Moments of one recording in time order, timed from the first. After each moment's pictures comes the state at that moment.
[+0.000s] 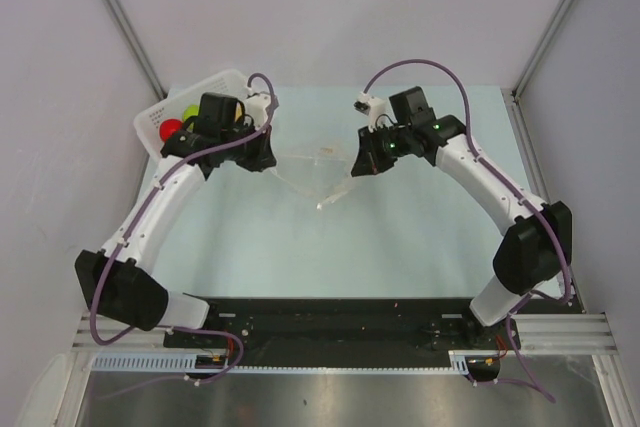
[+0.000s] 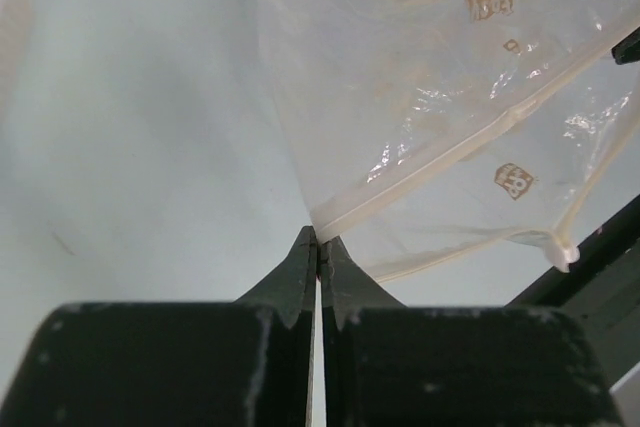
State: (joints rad) left arm -0.29 1.38 1.34 -0.73 0.35 0.02; right arm 0.47 1.64 1.51 -0.71 -0.53 0.04
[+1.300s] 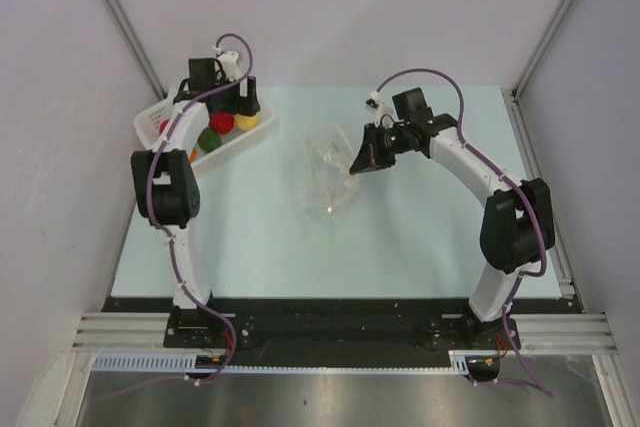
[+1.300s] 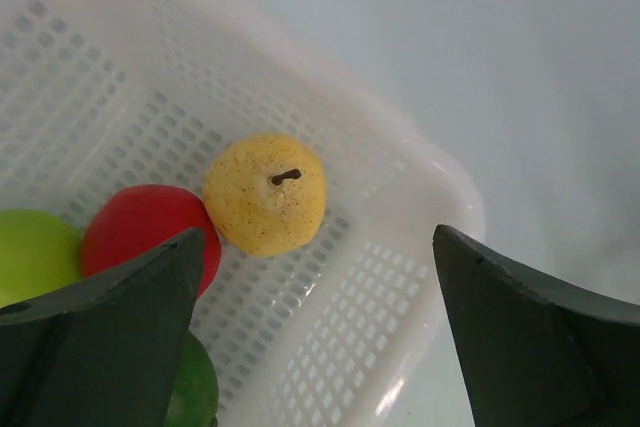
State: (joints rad) left arm 0.00 2.09 1.86 -0.37 0.32 0.11; right arm 0.39 1.78 1.48 -0.60 -0.71 0.33
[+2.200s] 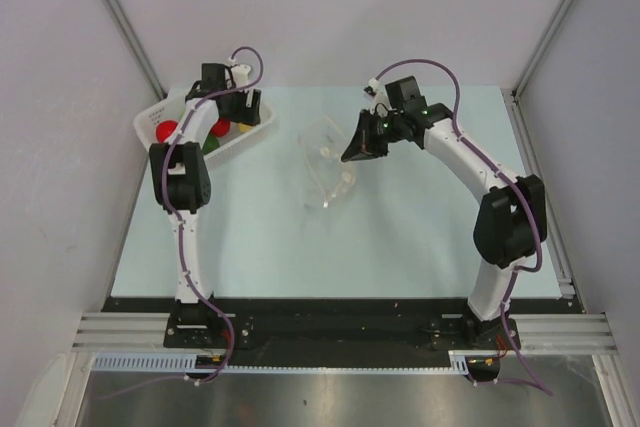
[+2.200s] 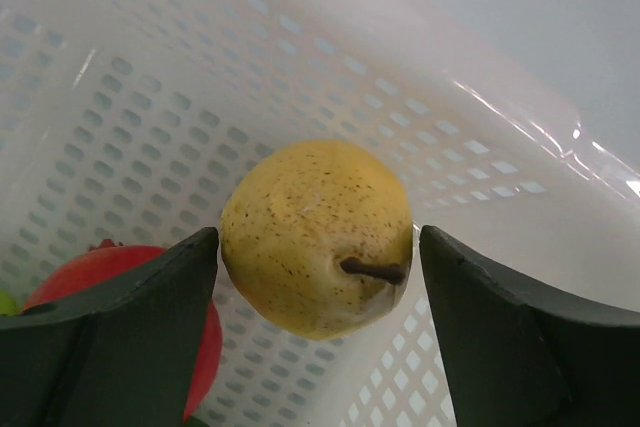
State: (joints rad) left arm 0.00 2.40 2.12 -0.52 0.28 0.24; right arm 0.42 1.81 1.63 -0.64 -0.63 0.51
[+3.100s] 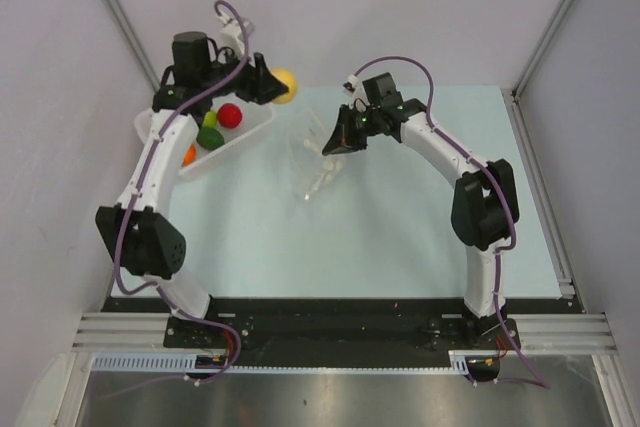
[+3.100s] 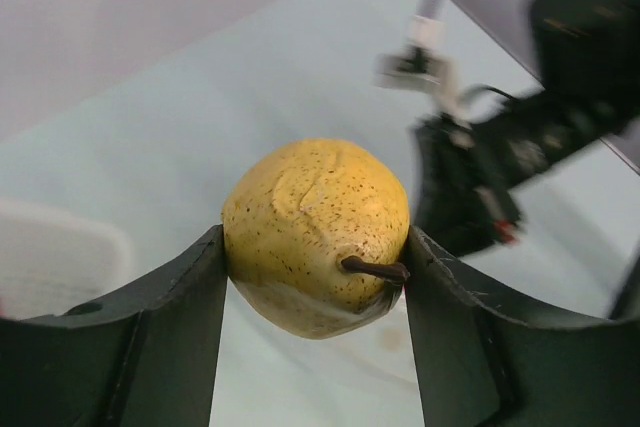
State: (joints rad) left arm -0.09 1.74 1.83 -0.45 0.68 -0.02; right arm 0.47 2.02 1.80 -0.57 -0.64 0.56
